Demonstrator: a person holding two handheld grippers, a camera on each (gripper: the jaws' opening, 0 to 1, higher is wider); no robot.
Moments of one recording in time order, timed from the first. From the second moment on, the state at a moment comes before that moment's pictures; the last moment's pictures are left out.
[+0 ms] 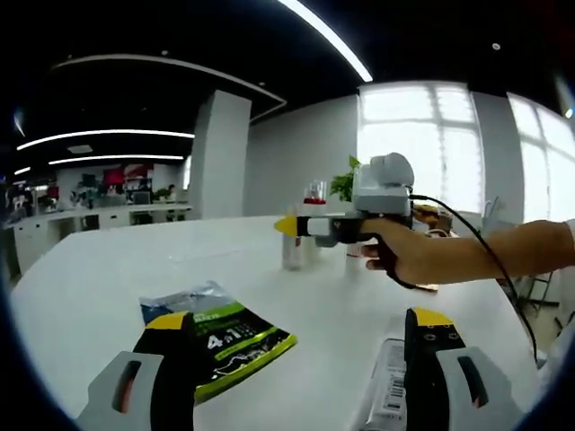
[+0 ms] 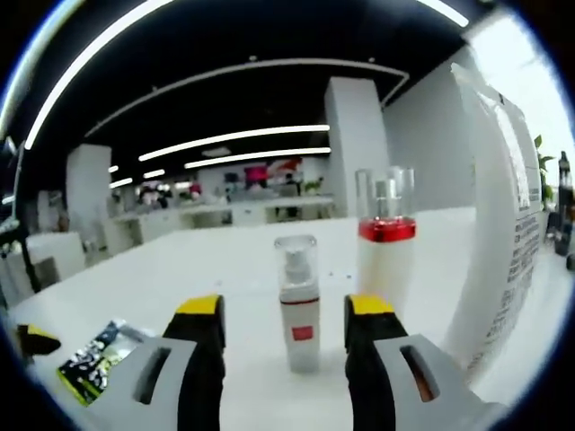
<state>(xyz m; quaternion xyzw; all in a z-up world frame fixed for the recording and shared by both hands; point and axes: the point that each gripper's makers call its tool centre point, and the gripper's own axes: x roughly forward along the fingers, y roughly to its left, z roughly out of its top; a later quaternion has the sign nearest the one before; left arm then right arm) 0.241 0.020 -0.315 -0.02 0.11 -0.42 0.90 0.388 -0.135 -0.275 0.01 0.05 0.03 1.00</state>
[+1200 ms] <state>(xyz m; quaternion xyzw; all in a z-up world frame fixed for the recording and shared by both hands) 0.228 0.007 -0.311 -0.02 0.10 -0.46 0.88 0.334 -0.087 -0.271 0.01 0.01 0.18 0.98</state>
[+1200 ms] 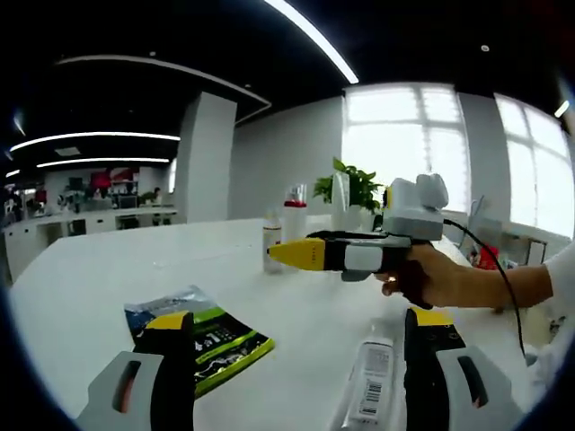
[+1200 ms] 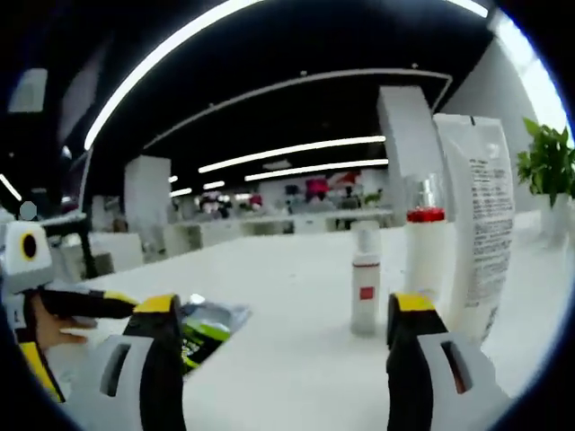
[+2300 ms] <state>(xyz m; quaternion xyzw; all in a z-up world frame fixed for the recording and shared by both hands) 0.180 -0.034 -0.316 0.12 0.14 -0.50 0.85 0.233 -0.144 -0.257 -0.01 -0.02 0.17 0.99</state>
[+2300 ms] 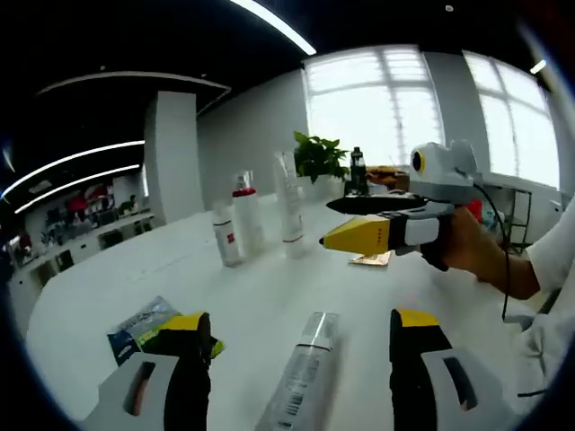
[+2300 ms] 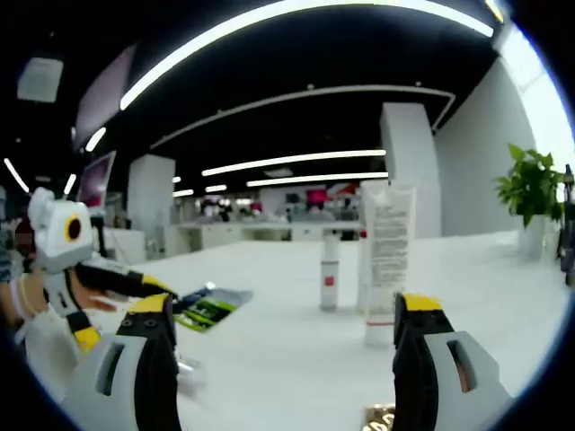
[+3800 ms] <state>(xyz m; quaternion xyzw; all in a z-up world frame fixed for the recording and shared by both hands) 0.175 -0.053 -0.346 0.23 0.43 -0.53 0.70 0.213 -0.148 -0.261 0.02 -0.02 0.16 0.99</state>
